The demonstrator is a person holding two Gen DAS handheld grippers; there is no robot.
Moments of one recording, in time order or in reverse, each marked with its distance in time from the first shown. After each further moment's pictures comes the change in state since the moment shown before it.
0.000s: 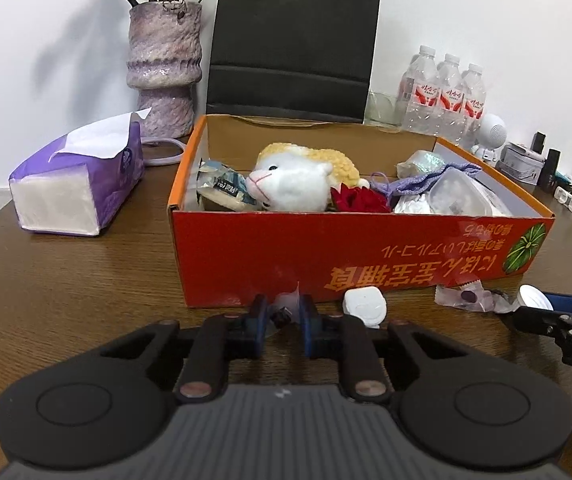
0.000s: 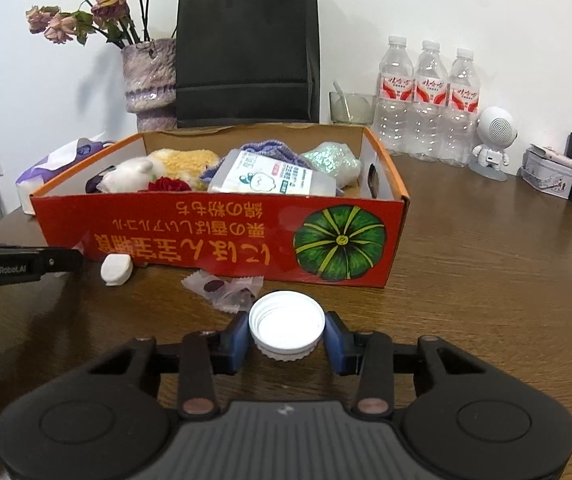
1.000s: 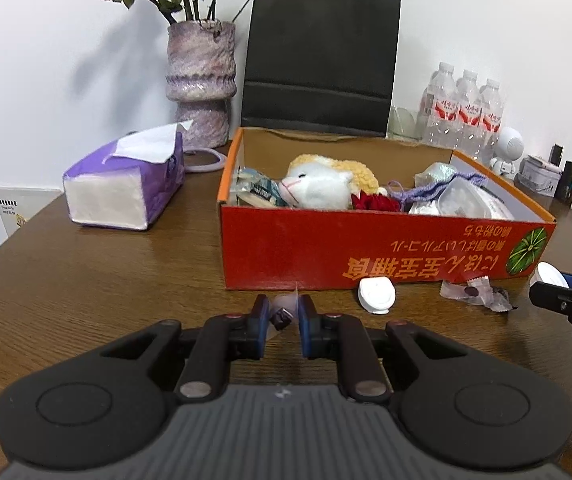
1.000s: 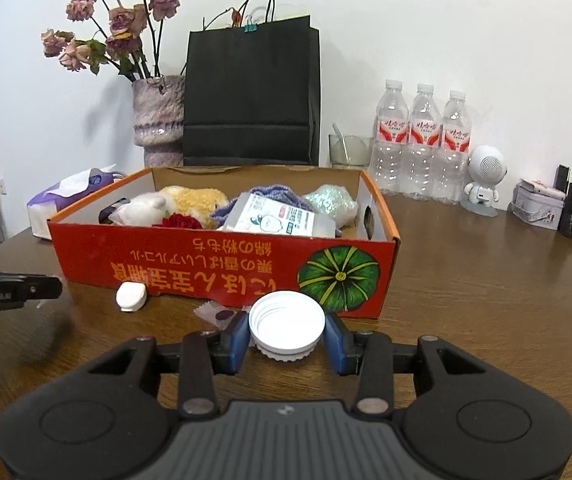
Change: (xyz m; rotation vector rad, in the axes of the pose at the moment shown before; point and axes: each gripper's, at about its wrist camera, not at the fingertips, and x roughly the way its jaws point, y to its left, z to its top) left arm -0.042 0.000 -0.010 -0.034 -0.042 0.092; right arm -0.023 0.009 -0.002 -0.024 -0.124 -0.019
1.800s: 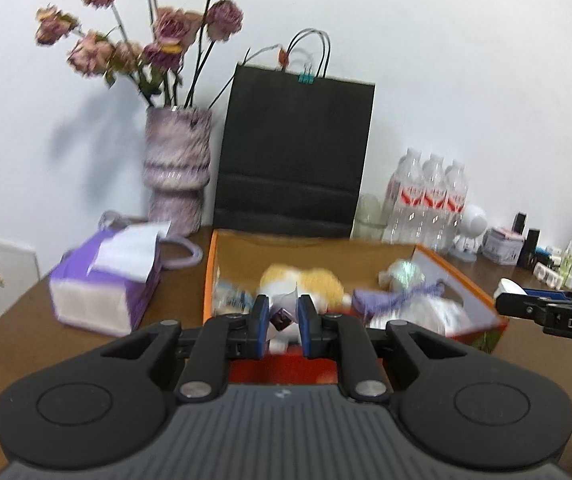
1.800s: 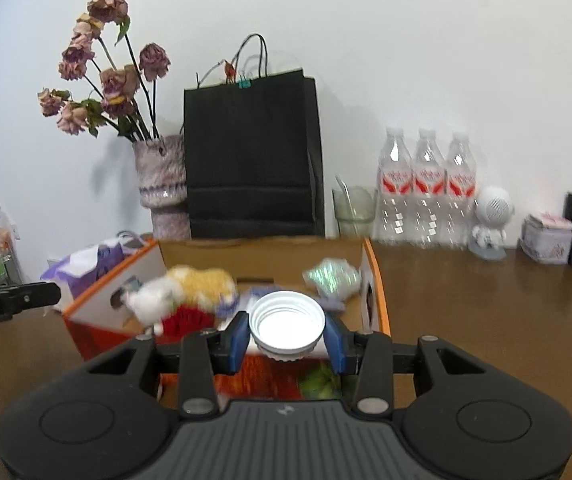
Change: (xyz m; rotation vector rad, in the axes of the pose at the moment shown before) left arm -0.022 0.004 0.068 -0.006 -0.197 -0.115; right arm -0.003 -0.017 0.076 0.052 -0.082 0.062
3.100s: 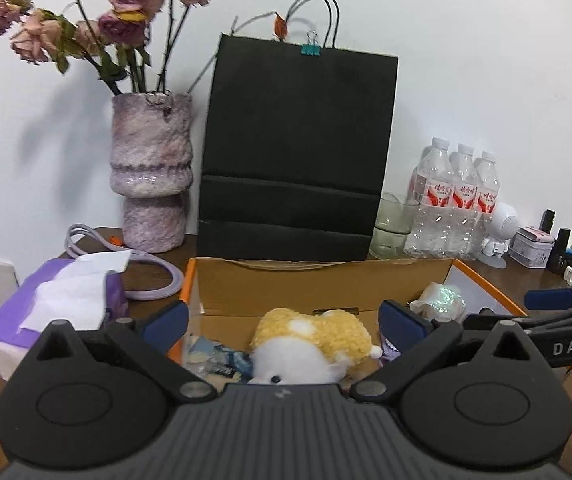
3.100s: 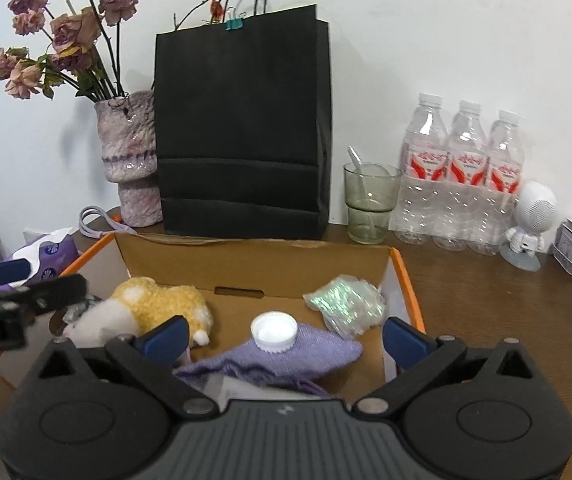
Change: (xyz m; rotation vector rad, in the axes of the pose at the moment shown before) left arm 0.098 0.003 0.019 0.019 0.036 0.022; right arm 0.109 0.000 0.034 -0.018 0.150 -0.036
